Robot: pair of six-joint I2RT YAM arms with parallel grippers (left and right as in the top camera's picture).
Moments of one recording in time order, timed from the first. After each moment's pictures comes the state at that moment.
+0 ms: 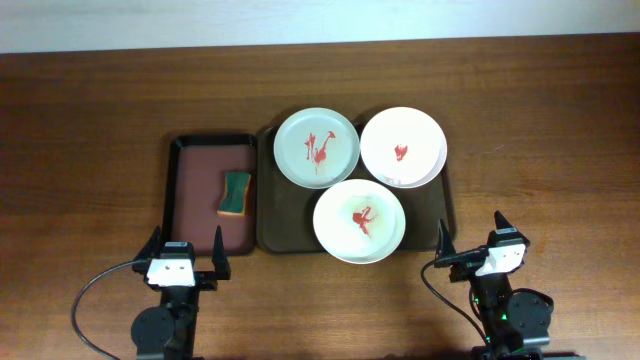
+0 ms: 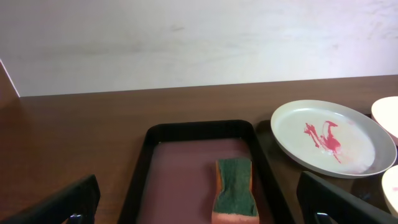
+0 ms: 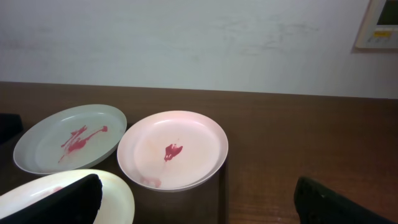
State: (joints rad) left arm 0.01 0.01 0.02 -0.08 0.02 0.05; right arm 0.04 0.01 0.01 -0.07 -0.07 0.00
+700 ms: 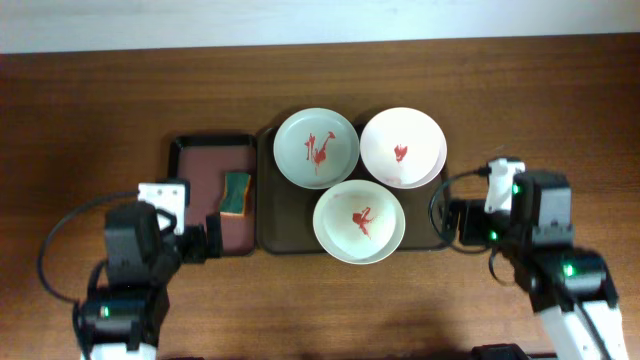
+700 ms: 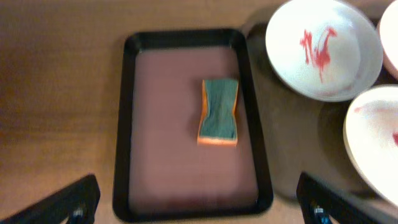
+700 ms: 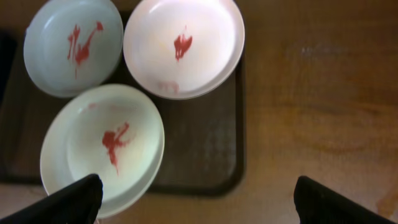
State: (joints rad) left arm 0.01 0.81 0.77 -0.70 0.06 0.04; right arm 0.04 0.95 0.91 -0.83 -0.12 0.11
